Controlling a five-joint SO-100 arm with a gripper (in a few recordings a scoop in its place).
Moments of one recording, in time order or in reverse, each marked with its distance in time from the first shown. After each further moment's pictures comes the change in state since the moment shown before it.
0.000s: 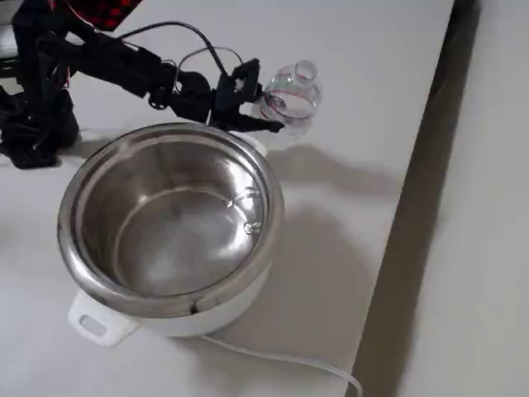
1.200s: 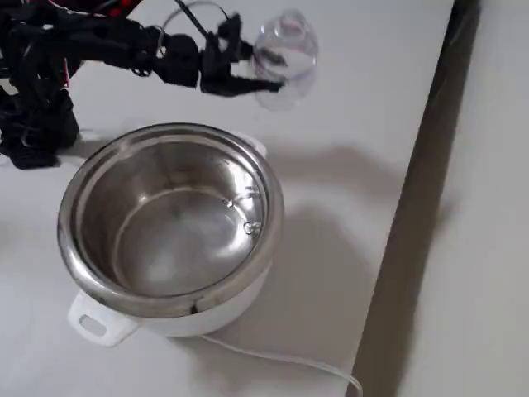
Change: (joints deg) arm -0.1 13.5 -6.2 9.1 5.5
